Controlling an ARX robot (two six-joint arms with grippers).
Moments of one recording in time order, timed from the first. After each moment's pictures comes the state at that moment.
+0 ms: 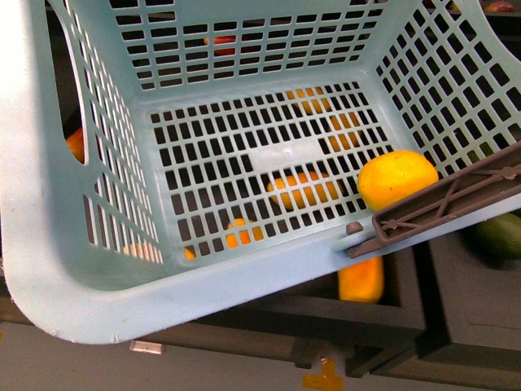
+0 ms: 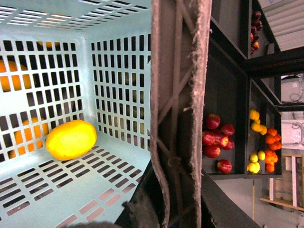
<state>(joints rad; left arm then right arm) -0.70 1.65 1.42 -0.30 0.10 -1.02 0.00 0.47 0.06 0.40 0.00 0.00</state>
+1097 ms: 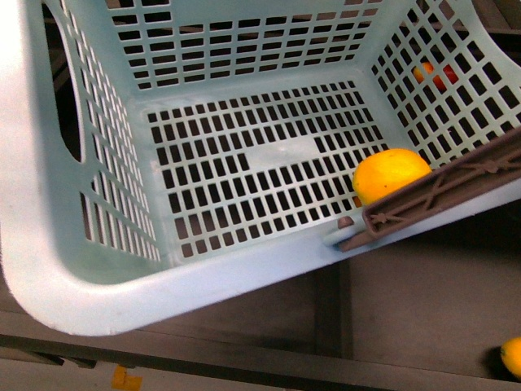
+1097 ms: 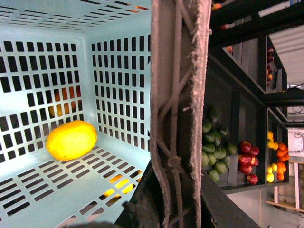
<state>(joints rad) -0.70 1.65 1.42 -0.30 0.10 -1.02 0.00 0.47 0.06 0.40 0.00 0.00</state>
